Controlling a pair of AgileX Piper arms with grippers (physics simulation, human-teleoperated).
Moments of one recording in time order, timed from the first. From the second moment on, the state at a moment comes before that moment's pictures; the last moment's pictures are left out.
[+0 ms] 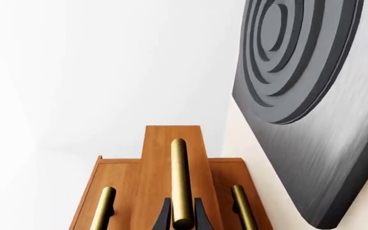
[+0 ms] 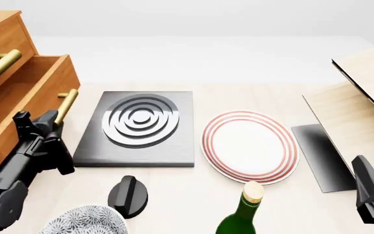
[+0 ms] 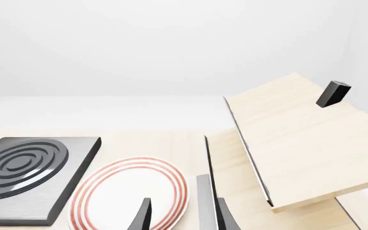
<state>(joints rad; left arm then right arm) 0.00 1.59 -0.22 -1.22 1.53 0.00 0.01 -0.01 0.02 0.01</state>
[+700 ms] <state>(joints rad) -0.07 1.64 -0.24 -1.22 1.57 0.00 0.01 -0.01 0.02 0.01</state>
